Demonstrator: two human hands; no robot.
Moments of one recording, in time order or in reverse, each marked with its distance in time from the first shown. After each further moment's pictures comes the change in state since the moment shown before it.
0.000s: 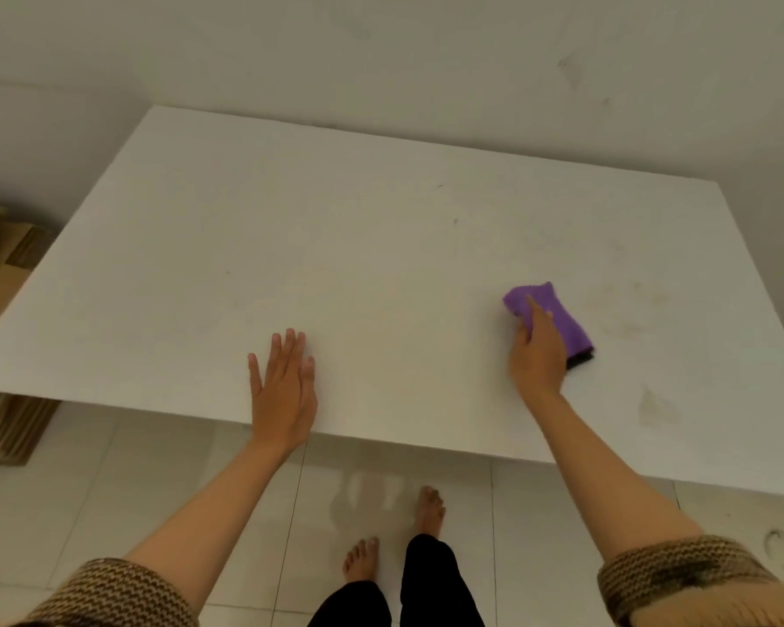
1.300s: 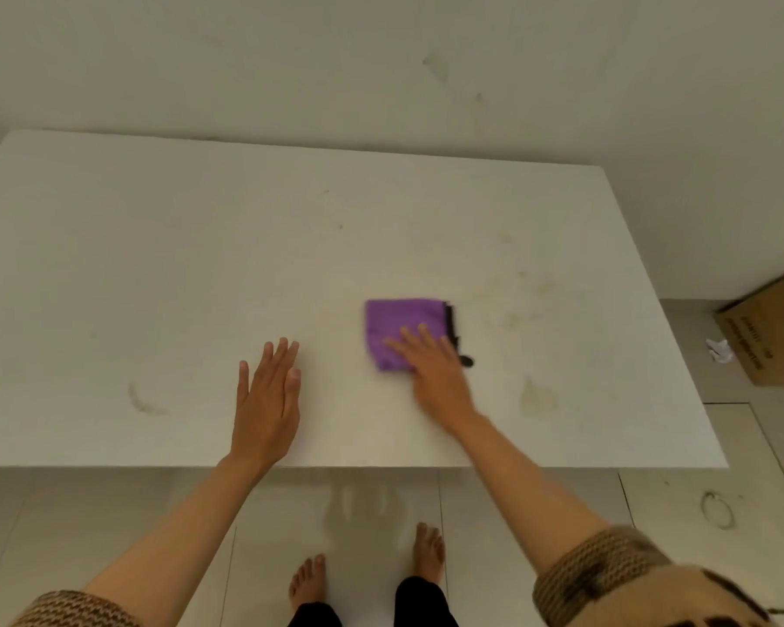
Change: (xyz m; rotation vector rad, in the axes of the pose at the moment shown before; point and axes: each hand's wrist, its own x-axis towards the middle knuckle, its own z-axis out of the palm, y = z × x) left_hand -0.002 0.125 0.071 -0.063 -0.048 0.180; right_hand 0.007 0.078 -0.025 -0.129 -0.309 -0.580
